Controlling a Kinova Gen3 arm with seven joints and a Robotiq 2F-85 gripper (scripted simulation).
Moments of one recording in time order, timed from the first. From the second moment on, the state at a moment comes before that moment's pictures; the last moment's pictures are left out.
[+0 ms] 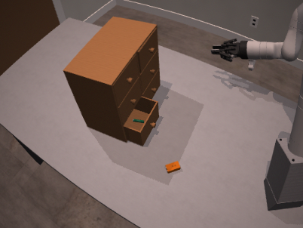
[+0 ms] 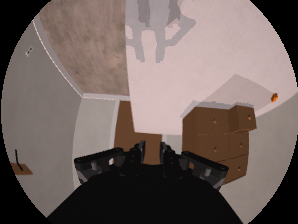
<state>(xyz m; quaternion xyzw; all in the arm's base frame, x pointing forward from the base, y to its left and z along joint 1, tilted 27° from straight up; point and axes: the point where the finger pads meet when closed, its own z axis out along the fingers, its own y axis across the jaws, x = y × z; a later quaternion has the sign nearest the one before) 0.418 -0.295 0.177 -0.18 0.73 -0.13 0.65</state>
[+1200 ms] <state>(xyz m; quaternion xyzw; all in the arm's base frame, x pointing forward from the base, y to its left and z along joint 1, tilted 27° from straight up) 0.414 -0.302 0.177 -0.16 0.77 -0.14 0.60</state>
